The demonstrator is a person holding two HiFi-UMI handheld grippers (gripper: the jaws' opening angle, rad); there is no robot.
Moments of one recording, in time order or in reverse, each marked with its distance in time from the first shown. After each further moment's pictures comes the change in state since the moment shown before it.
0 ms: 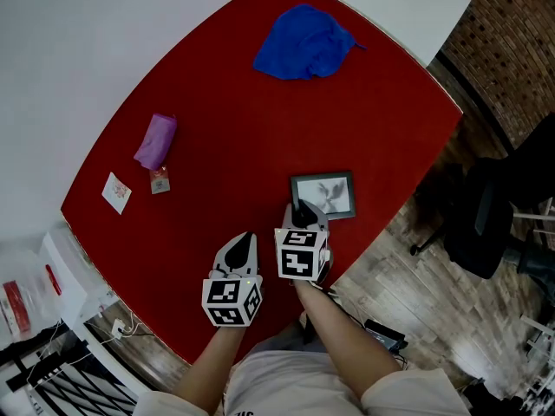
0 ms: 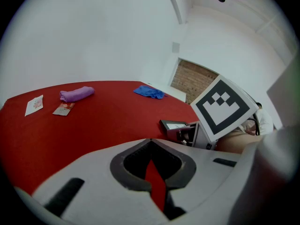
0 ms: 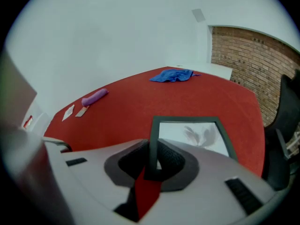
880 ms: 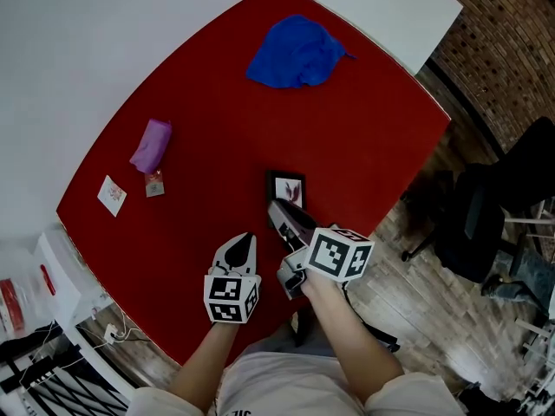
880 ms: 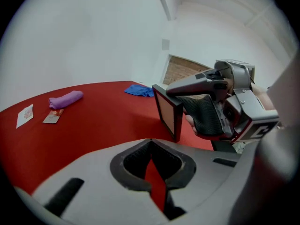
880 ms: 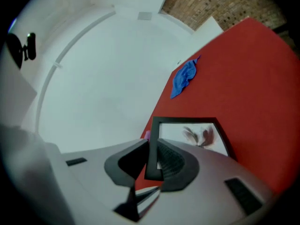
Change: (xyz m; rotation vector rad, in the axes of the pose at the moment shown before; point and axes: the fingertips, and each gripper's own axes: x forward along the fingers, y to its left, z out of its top) left arm 0.012 -0.017 -0.003 0.107 0.014 -0.057; right arm -0.067 0.031 0.073 0.618 -0.184 0.657
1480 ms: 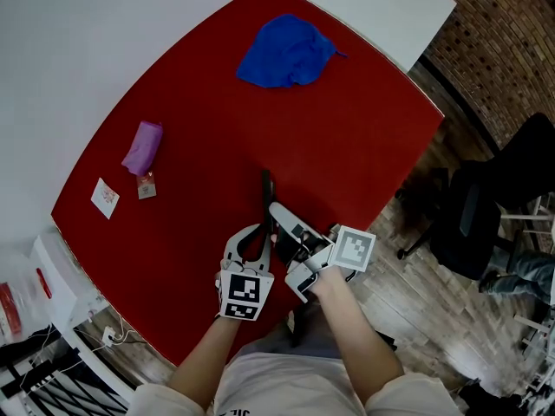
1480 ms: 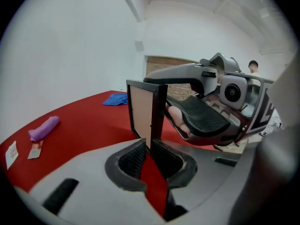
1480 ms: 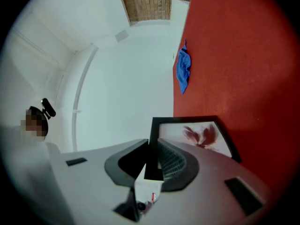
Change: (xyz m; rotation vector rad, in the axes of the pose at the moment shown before) left arm 0.028 -0.051 0.019 0.297 -0.046 -0.098; right arm -0.022 0.014 0.013 0.360 -0.051 0.390
